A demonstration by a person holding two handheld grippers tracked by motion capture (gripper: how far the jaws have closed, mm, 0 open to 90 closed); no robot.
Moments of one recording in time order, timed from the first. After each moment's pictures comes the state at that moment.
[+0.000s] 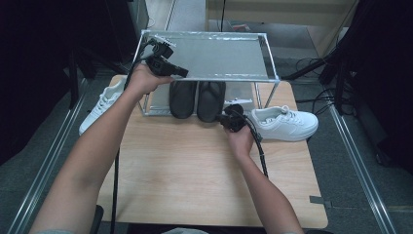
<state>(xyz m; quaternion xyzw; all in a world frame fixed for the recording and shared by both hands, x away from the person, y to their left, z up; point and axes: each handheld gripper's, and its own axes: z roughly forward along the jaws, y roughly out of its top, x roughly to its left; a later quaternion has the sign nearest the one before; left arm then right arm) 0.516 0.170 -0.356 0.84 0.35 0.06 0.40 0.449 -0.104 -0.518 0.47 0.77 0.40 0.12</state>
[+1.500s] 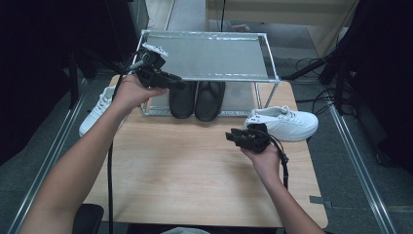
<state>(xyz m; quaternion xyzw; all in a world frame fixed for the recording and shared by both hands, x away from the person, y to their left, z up) 0.450 0.180 -0.342 0.85 0.32 0.04 0.42 0.358 -0.168 -0.482 0.40 0.78 0.47 0.07</state>
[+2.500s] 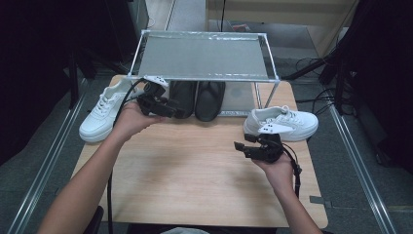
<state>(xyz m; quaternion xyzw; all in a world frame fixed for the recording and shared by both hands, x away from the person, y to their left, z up) 0.411 0.180 -0.406 0.85 0.32 0.02 0.42 0.327 -0.198 -0.475 0.38 0.79 0.47 0.10</state>
